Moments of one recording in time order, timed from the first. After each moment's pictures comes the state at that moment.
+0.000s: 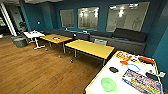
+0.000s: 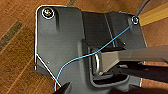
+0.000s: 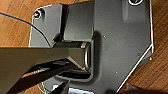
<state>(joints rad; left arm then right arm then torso) 1.60 2.96 -2.63 0.23 -0.20 -0.17 -1.57 3.00 -2.65 0.15 0.05 -0.20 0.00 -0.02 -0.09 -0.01</state>
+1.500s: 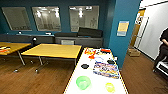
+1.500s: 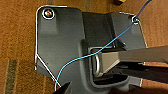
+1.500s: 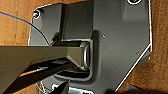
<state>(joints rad) 1.60 2.96 -2.63 0.23 -0.20 -0.17 -1.57 3.00 -2.65 0.15 0.05 -0.20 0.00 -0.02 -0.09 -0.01</state>
